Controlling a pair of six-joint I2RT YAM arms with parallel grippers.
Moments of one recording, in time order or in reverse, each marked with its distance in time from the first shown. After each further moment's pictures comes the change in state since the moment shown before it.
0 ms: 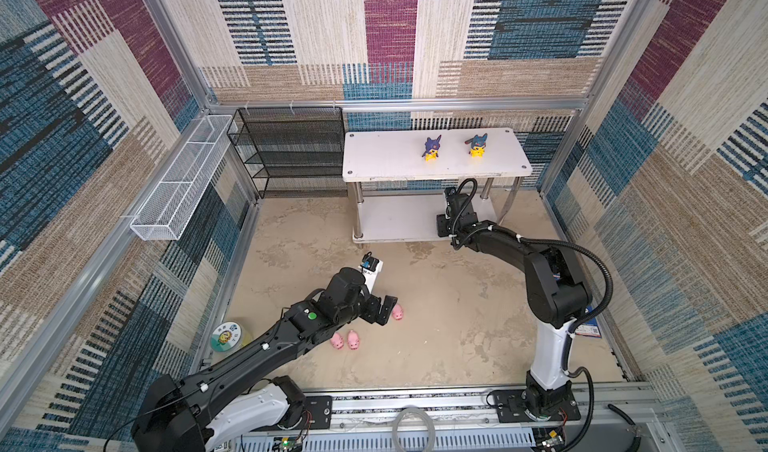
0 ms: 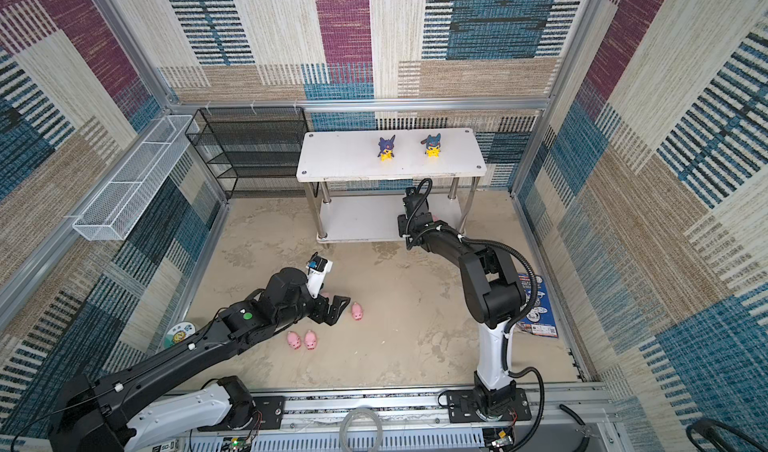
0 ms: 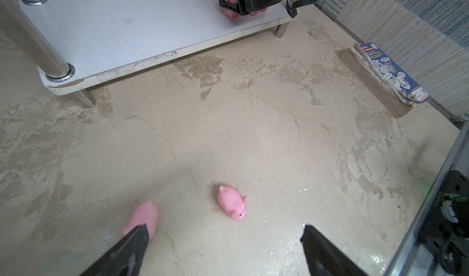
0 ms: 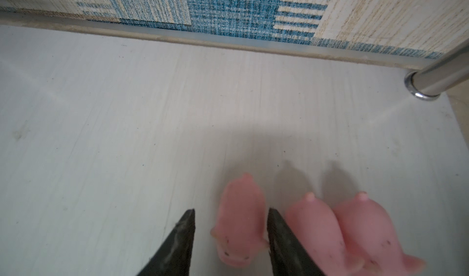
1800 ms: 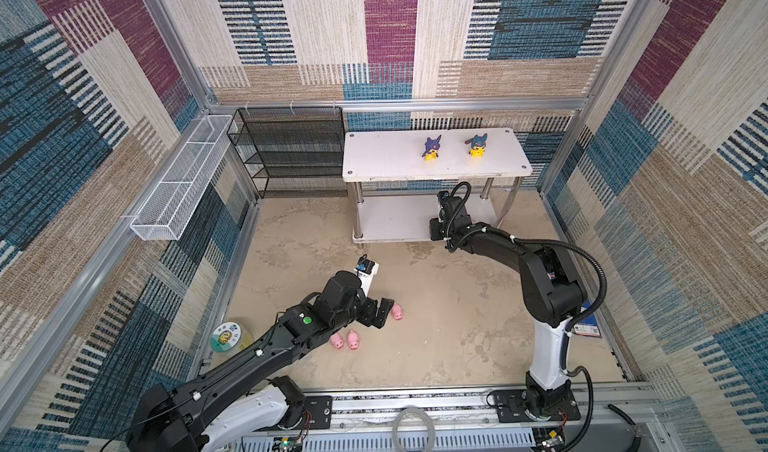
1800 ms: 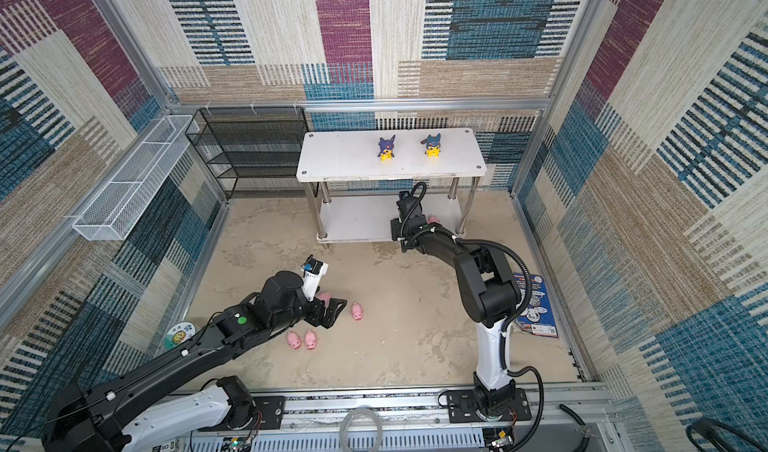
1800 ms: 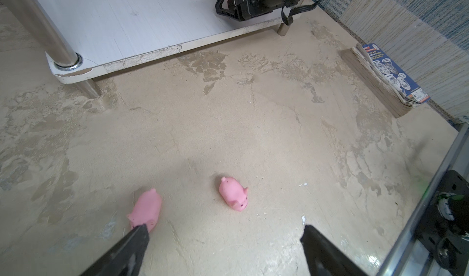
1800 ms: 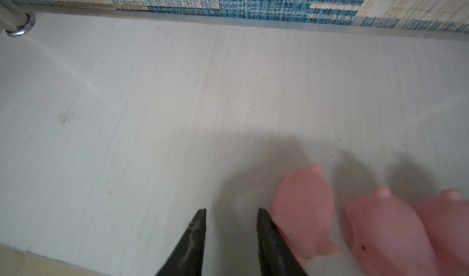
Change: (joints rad) left arm 0.002 -0.043 -0.021 -0.027 -0.005 -0.021; right arm 0.032 0.028 0.011 -0.004 -0.047 0.056
